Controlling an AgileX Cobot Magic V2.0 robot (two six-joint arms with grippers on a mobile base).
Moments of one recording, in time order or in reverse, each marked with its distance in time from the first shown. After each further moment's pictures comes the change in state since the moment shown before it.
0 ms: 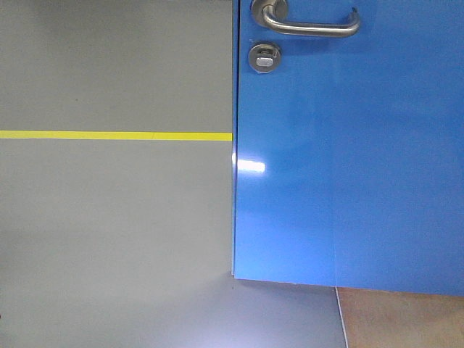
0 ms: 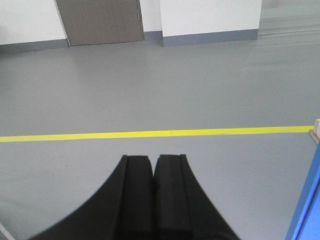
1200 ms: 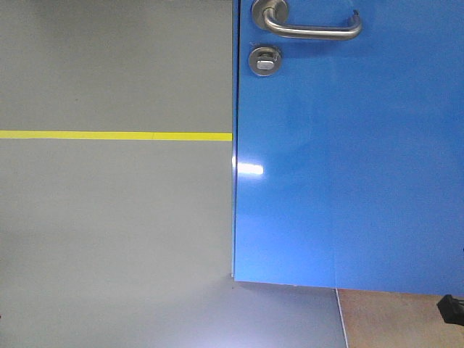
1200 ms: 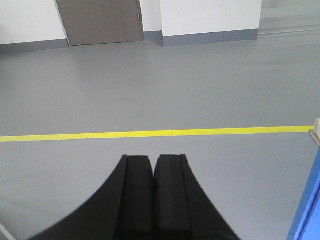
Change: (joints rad) left arm 0.000 0.000 0.000 0.000 0.000 0.000; right arm 0.000 -0.086 0.181 0.123 0.109 0.000
